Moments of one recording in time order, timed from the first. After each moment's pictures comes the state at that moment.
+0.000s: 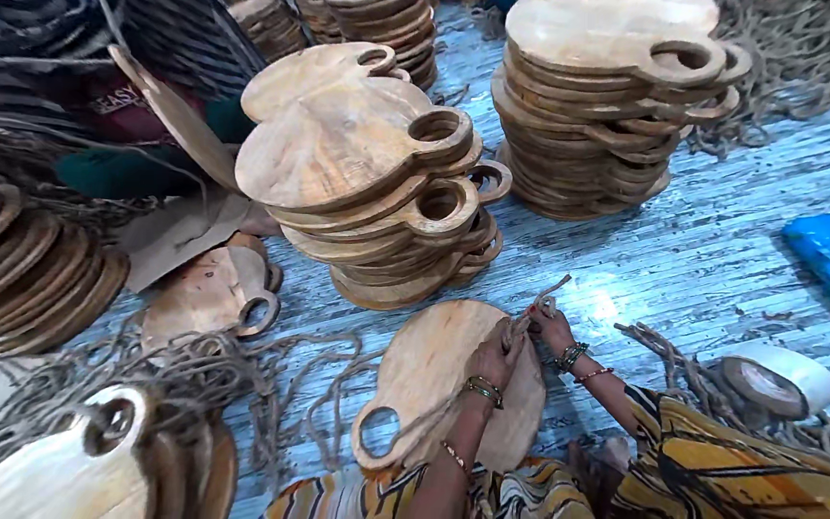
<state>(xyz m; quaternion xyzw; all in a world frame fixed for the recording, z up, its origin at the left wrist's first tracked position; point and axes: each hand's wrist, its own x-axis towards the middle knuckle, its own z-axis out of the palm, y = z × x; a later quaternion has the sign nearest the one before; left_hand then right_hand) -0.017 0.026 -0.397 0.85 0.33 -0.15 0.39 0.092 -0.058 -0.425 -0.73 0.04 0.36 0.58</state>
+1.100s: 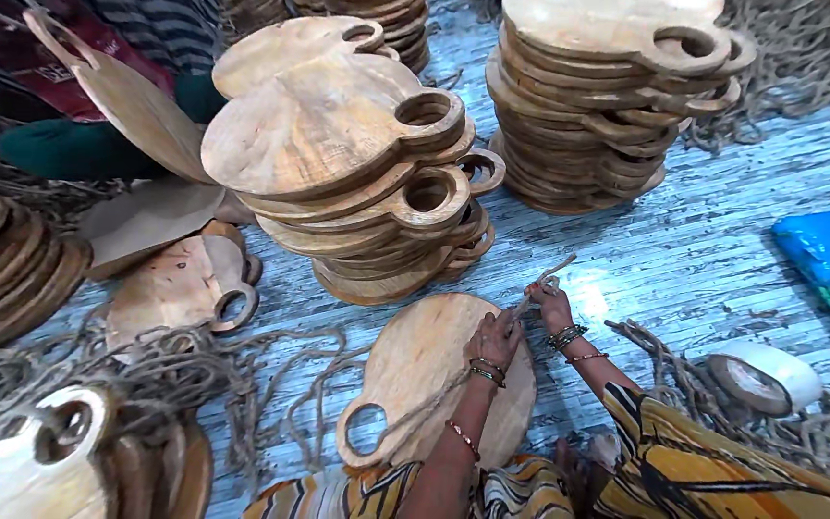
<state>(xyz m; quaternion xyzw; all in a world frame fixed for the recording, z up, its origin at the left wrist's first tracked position) 0.007 0.012 -0.402 0.88 0.32 -0.09 0.35 0.114 -0.052 -0.406 -0.75 0.07 0.29 0.59</state>
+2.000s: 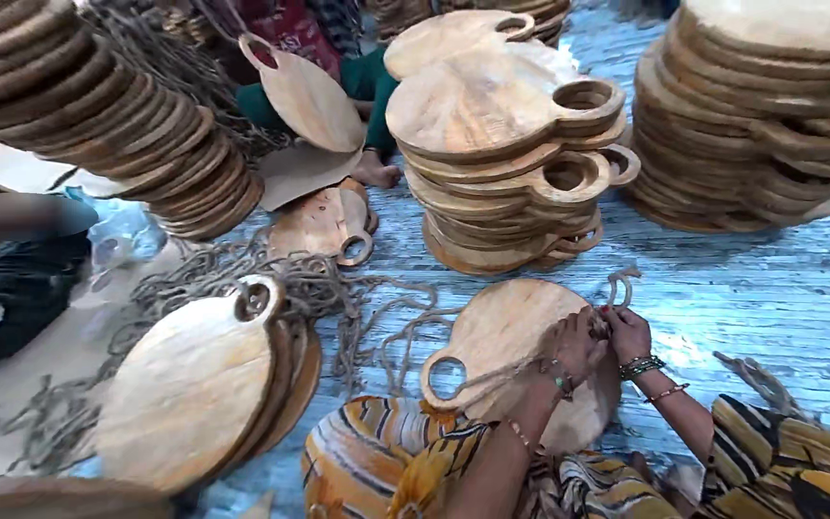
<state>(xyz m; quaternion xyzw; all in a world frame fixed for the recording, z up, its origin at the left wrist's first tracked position) -0.025 0.025 -0.387 0.86 0.24 -0.08 0.44 0.079 -0.053 -0.429 -0.83 -0.12 0.24 0.49</state>
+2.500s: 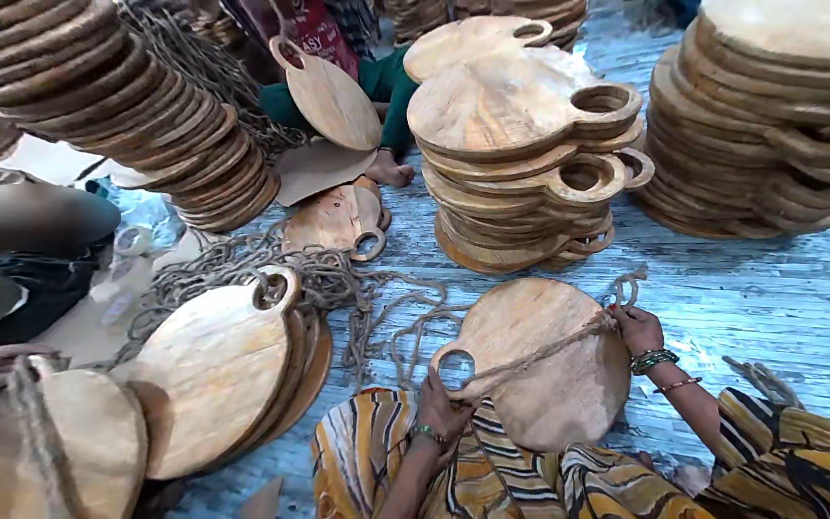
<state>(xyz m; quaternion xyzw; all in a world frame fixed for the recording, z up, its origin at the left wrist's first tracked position) -0.220 0.066 -0.369 0.72 0.58 -0.17 0.34 0.088 -0.051 -0.411 -0.86 -0.11 0.27 0.42</state>
